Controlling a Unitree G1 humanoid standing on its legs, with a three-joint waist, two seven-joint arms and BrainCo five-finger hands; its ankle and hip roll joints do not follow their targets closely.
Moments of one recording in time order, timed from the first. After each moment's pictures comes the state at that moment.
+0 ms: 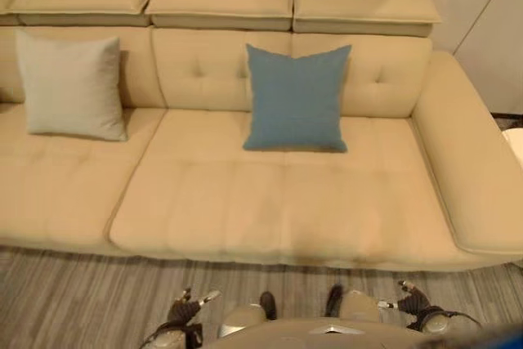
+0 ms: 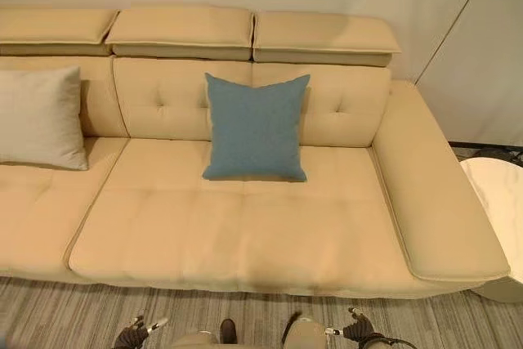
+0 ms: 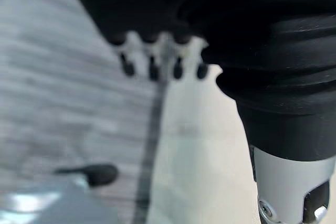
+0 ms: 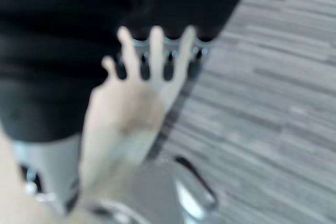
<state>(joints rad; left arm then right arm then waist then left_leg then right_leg) 0.15 0.22 -0.04 1.17 -0.28 -0.20 0.07 0.00 -0.33 0.20 1.20 -0.11 -0.14 -0.08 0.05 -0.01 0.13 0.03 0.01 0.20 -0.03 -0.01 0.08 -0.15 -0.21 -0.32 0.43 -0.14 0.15</state>
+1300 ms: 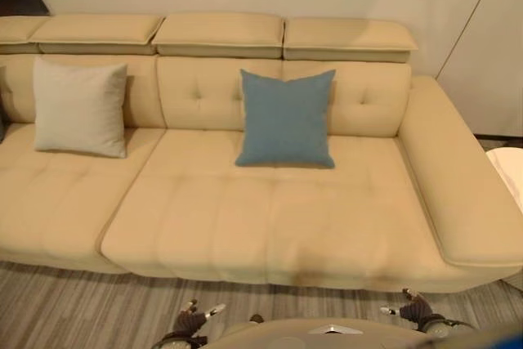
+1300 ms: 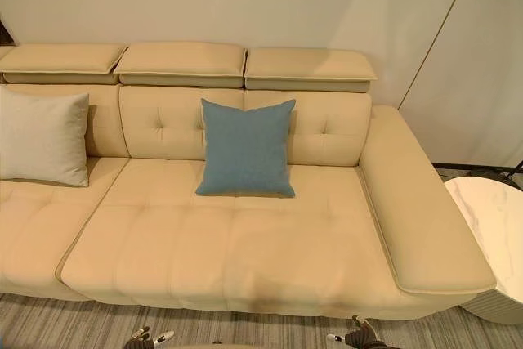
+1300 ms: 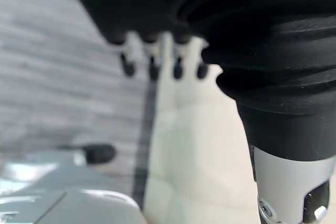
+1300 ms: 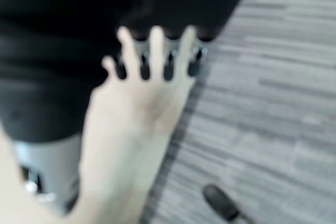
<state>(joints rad) 0.13 0.19 -0.04 1.20 -0.21 -0.20 0.07 0.05 -0.31 0.13 1.21 -0.02 -0.13 -0.12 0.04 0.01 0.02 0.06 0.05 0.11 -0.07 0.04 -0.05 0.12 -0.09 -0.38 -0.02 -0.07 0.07</state>
